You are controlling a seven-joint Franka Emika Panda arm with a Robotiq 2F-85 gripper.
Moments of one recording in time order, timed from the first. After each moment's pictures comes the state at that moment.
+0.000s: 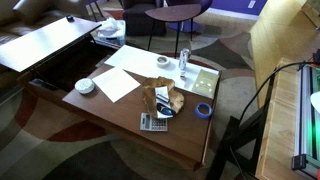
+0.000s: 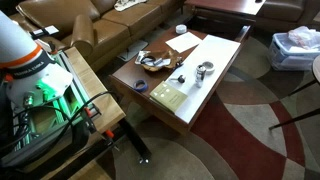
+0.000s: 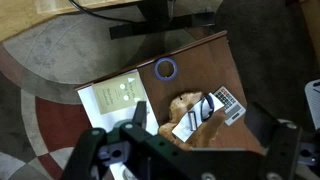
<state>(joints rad) 0.02 -0.36 0.16 -2.32 0.03 1.74 0.29</state>
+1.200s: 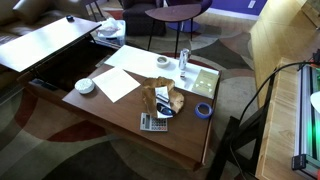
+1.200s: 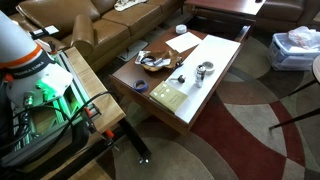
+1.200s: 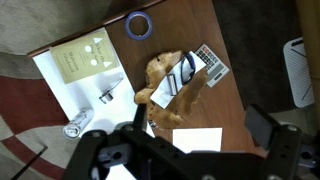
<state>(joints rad) 0.02 -0.12 0.13 -2.31 0.08 2.13 0.25</state>
